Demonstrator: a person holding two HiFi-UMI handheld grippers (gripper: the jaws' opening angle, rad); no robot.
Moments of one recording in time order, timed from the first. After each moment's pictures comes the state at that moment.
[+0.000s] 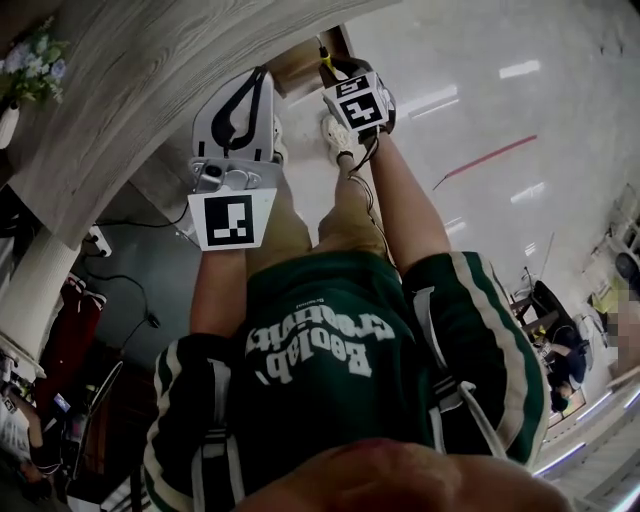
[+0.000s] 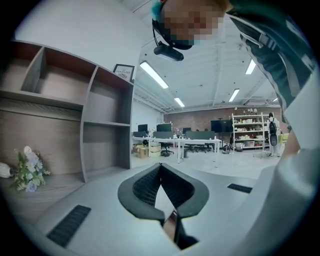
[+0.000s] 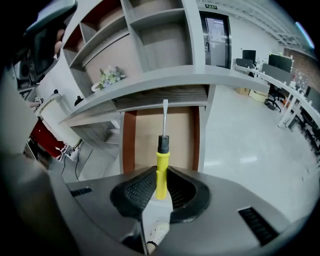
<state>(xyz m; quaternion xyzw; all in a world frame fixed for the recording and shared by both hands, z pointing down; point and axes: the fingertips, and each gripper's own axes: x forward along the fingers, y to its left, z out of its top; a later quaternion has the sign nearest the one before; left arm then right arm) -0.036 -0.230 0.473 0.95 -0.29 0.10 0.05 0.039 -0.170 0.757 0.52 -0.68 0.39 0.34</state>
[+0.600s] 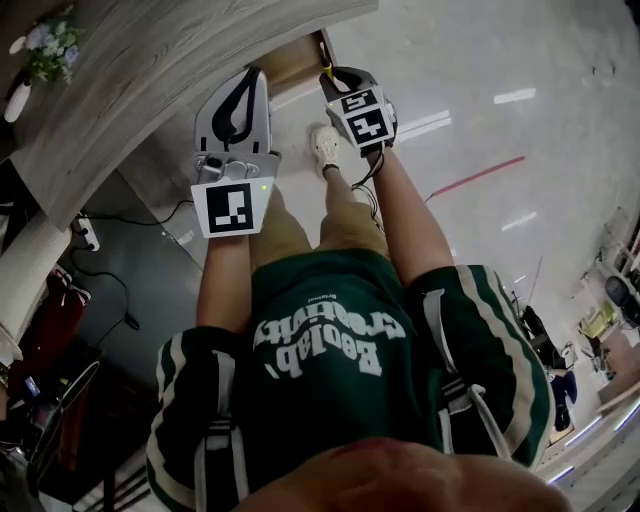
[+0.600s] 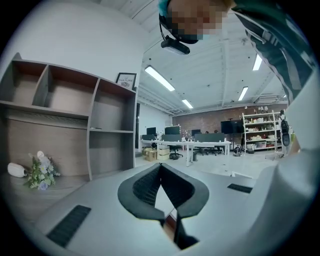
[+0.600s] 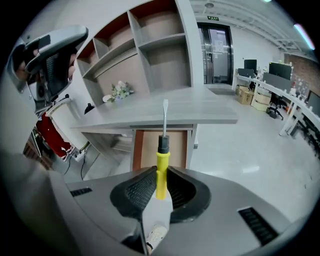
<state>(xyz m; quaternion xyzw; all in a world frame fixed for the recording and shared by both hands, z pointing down) -0.019 -0.194 0.437 0.93 -0.35 0.07 0.04 0.065 -0.140 0.679 0.52 -0.71 0.35 0.31</state>
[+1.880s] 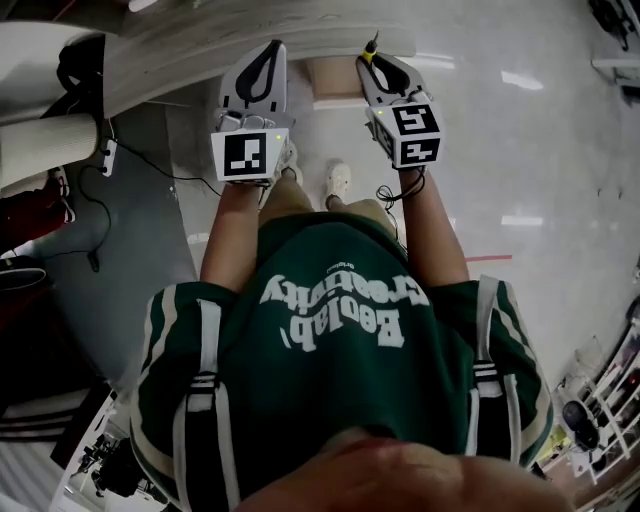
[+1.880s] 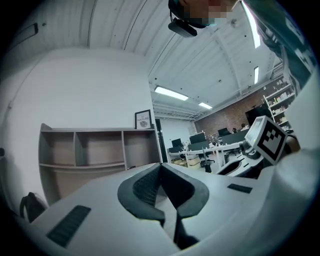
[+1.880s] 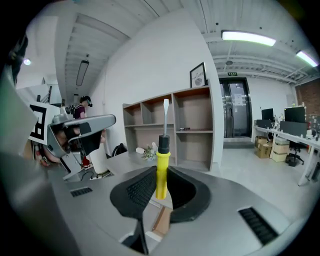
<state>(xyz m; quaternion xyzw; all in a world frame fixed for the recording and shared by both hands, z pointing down) -0.091 -0.103 0.248 0.86 -0.50 0.02 -0.08 0.023 -0.108 0.346 0.49 -0.85 0.12 0.14</state>
